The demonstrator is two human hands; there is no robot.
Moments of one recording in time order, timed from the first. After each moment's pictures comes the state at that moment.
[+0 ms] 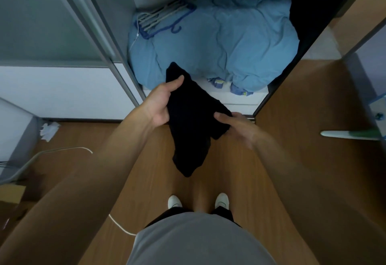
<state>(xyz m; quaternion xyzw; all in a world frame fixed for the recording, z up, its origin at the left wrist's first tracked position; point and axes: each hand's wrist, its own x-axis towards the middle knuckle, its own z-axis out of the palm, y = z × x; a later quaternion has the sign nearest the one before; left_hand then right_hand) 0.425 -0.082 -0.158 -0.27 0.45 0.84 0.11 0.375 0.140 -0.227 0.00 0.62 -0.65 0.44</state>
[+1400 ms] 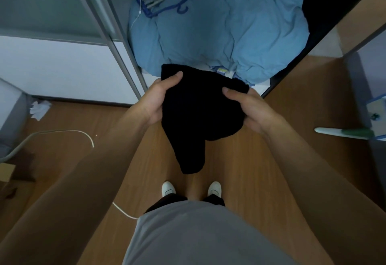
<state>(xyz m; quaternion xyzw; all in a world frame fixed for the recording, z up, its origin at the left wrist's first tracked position) 0.453 -0.110 -0.195 -0.21 0.50 0.84 0.07 0.374 0.117 -0.191 0.02 0.63 -0.69 0.36</state>
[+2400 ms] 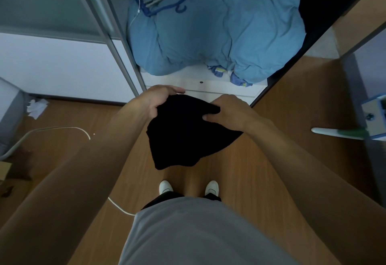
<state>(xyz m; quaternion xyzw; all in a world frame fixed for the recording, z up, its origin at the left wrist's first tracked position) 0.442 -0.110 -0.205 -0.38 0.60 0.68 0.19 0.385 0.105 -0.196 -0.30 0.89 -0.18 0.28</state>
